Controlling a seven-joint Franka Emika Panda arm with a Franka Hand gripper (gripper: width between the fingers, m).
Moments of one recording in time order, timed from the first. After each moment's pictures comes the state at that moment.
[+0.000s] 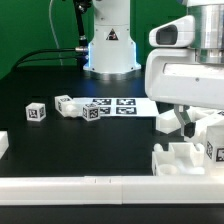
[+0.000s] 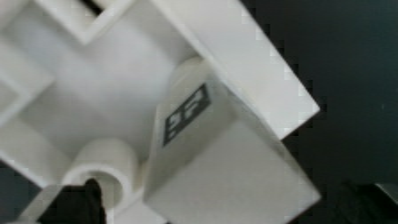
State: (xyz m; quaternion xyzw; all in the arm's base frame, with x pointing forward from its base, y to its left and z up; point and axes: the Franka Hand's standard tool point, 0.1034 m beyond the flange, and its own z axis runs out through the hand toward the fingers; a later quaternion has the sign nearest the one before) arm 0.661 0.105 0.078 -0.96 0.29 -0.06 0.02
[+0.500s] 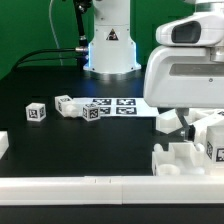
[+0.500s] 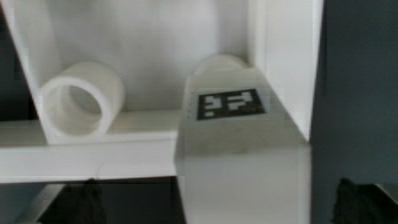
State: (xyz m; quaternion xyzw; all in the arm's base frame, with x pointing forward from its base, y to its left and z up) arm 0.662 0.109 0.079 -1.00 0.06 -0.07 -0.01
